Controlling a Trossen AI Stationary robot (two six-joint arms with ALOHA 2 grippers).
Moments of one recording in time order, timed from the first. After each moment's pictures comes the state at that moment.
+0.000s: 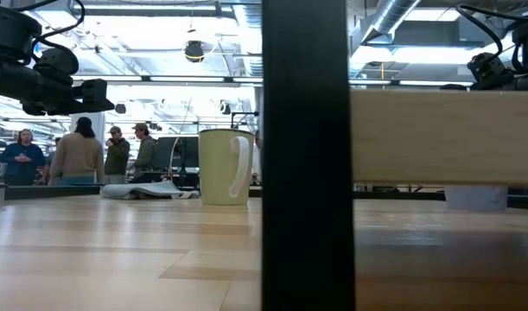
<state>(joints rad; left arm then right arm) 1.09 0.01 0.02 0.02 -0.22 -0.01 -1.02 0.01 0.00 0.03 0.08 -0.14</state>
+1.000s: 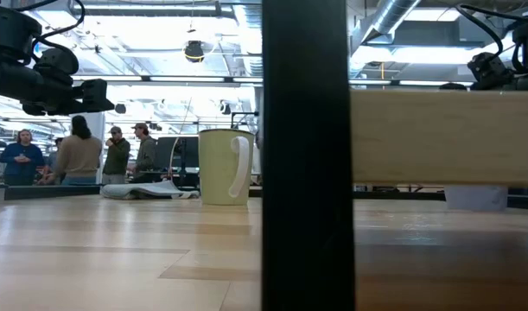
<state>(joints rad) 1.09 0.01 0.02 0.02 -0.22 -0.01 -1.02 0.01 0.00 0.03 0.08 -0.10</state>
